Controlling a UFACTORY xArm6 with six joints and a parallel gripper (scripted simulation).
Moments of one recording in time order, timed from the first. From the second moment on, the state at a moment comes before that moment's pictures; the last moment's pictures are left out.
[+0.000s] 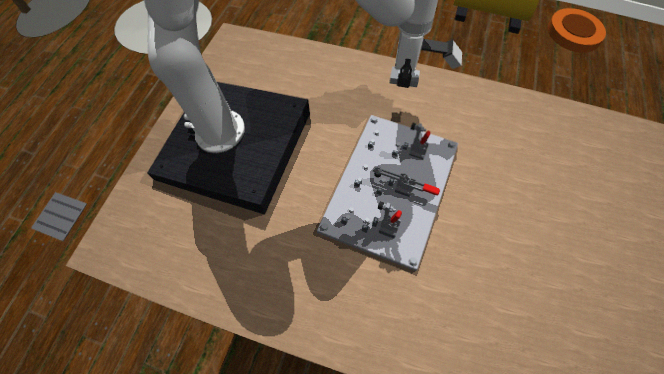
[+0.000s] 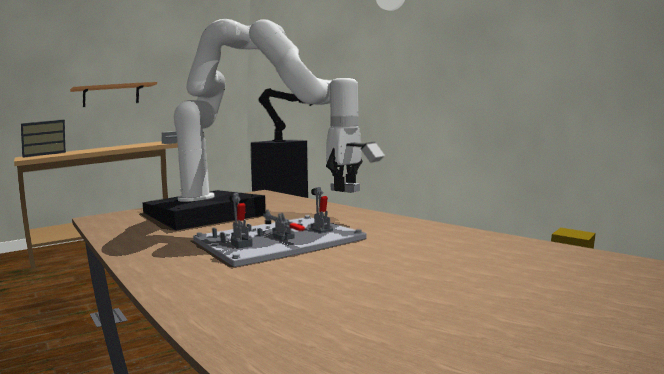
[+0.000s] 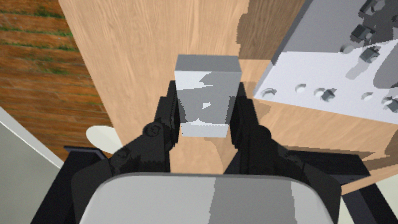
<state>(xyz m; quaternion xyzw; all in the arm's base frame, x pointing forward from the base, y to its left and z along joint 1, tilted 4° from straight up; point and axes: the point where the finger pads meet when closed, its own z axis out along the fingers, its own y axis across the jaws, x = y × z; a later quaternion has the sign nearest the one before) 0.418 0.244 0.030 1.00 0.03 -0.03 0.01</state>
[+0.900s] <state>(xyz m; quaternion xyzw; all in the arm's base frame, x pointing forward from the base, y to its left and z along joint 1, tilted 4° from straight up) 0.419 0.244 0.066 1.00 0.03 -0.03 0.01</state>
